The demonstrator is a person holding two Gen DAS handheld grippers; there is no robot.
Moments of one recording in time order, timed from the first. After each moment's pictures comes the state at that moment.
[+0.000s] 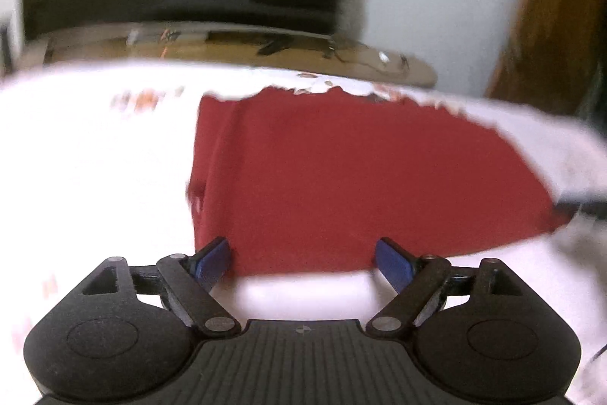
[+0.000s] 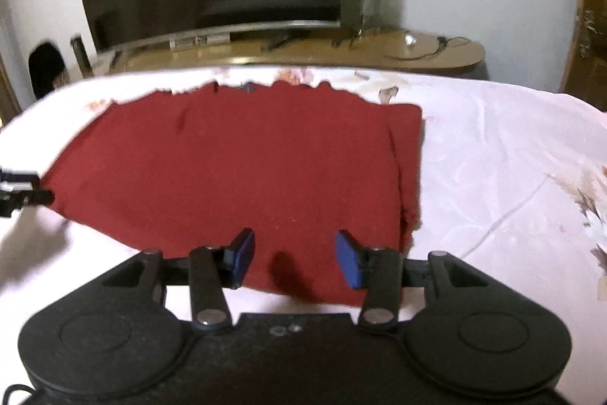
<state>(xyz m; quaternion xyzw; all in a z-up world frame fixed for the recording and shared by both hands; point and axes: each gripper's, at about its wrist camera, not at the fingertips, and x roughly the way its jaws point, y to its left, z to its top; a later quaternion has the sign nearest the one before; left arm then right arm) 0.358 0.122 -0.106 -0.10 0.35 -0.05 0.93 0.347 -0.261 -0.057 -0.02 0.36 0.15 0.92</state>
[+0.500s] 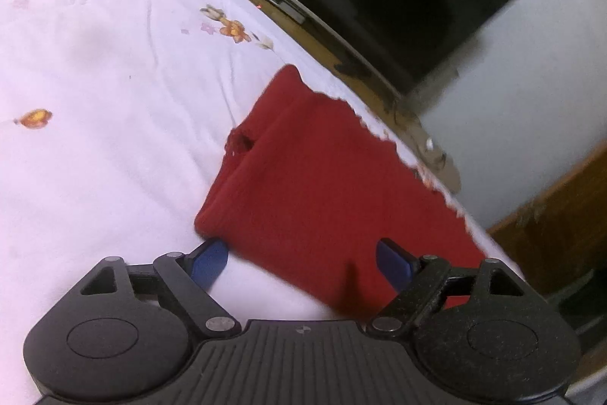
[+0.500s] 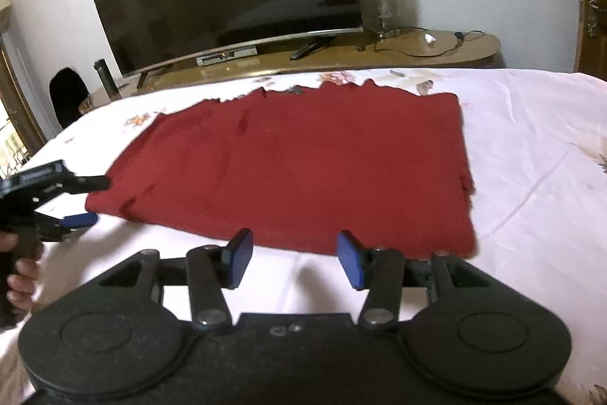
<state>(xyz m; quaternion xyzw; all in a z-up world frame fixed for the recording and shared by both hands) 0.370 0.151 -0.147 -0.37 0.31 0.04 0.88 0.313 -0.229 -0.052 0.03 0.35 0.18 0.92</state>
